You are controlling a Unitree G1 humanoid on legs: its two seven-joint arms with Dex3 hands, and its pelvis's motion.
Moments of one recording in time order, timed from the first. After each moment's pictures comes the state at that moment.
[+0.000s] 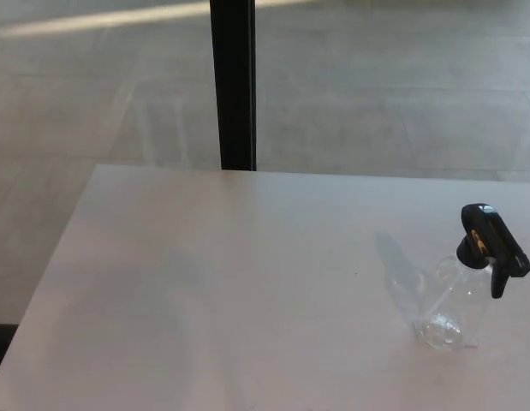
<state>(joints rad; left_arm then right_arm) 0.34 0.46 0.52 0.72 -0.19 -0.05 -0.28 0.29 -0.46 -0.49 0.83 0.06 -0.18 0.21</state>
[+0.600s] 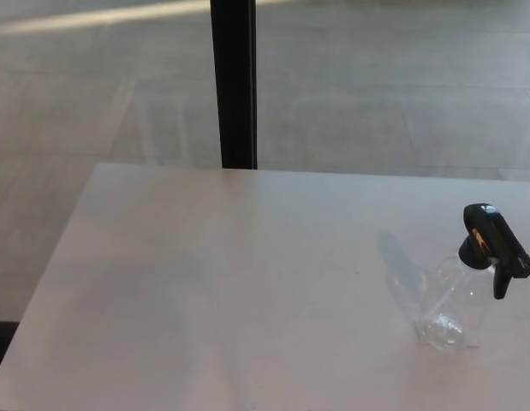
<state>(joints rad) 0.37 0.45 0.61 0.70 -0.29 -0.05 -0.38 -0.17 -0.74 -0.61 0.29 0.16 -0.06 0.22</state>
